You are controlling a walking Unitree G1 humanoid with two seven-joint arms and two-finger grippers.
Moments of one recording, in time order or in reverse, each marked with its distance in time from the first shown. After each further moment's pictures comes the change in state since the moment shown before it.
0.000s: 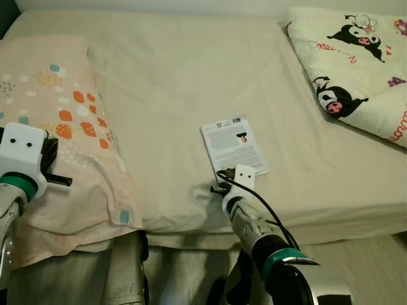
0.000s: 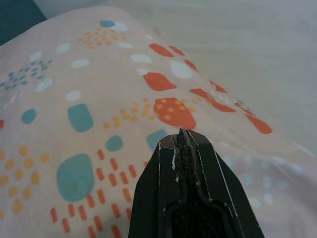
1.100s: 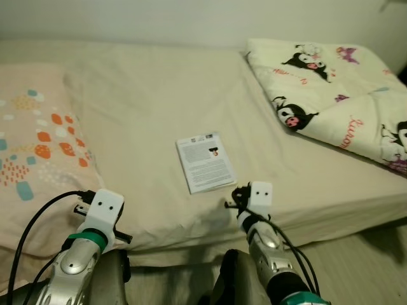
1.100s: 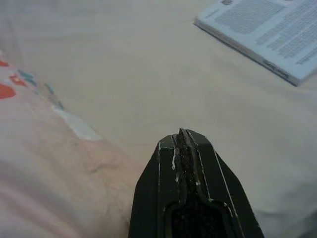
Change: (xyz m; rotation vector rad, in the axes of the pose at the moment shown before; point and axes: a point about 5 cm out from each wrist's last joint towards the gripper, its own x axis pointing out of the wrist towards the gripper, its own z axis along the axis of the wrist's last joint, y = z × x) left arm -0.025 -0.122 -0.085 0.015 0.123 -0.237; right arm -0.028 -0.046 -0.027 -0.113 -0.190 -0.006
